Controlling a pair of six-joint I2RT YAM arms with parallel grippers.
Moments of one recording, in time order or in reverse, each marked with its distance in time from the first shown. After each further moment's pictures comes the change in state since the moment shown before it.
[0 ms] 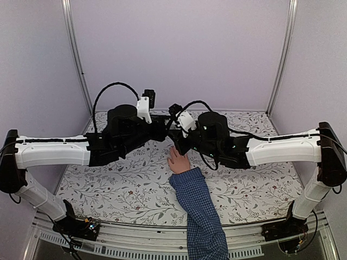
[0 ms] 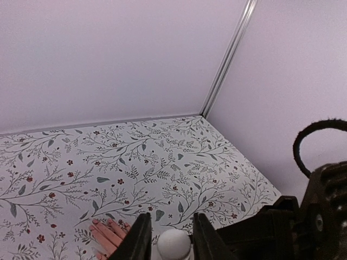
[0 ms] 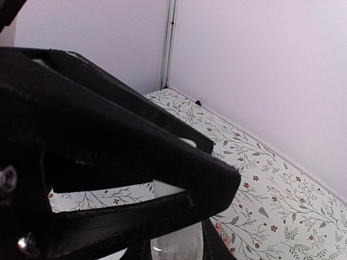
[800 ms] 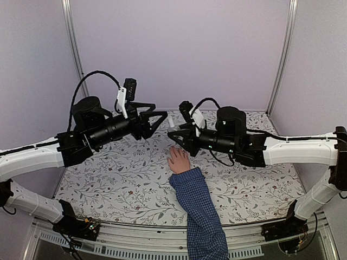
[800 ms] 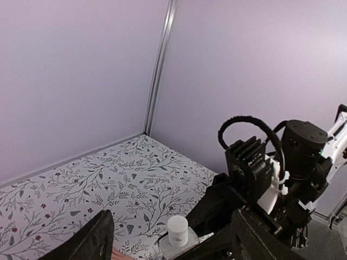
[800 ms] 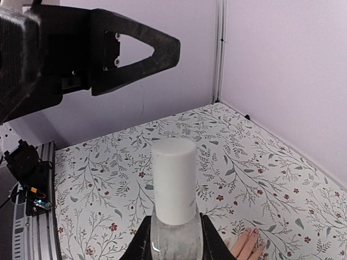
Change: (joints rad) left arm 0.086 -0.254 -0.085 0.001 0.374 0.147; right arm -0.043 -0.145 -0.095 0.012 -0.311 0.061
